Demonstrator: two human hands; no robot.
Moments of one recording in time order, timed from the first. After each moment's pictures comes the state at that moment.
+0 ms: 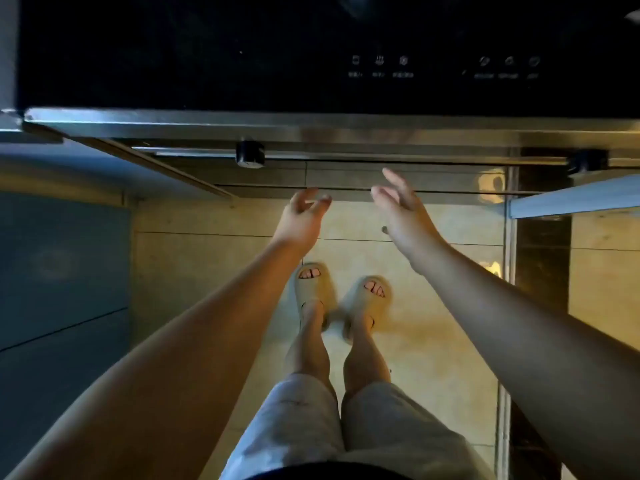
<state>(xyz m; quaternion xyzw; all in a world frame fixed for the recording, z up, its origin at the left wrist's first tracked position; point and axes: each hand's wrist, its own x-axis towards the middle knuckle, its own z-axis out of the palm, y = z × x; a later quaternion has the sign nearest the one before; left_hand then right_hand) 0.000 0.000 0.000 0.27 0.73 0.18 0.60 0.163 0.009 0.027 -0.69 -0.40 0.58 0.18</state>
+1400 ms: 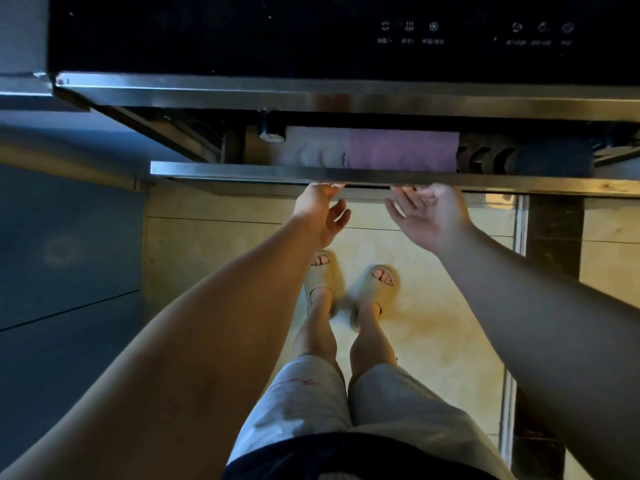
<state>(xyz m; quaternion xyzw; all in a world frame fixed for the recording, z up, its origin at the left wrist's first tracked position) 0.001 -0.008 -0.015 -0.09 0.65 0.33 0.68 0.170 -0.002 -0.002 -0.55 0.13 0.69 0.44</state>
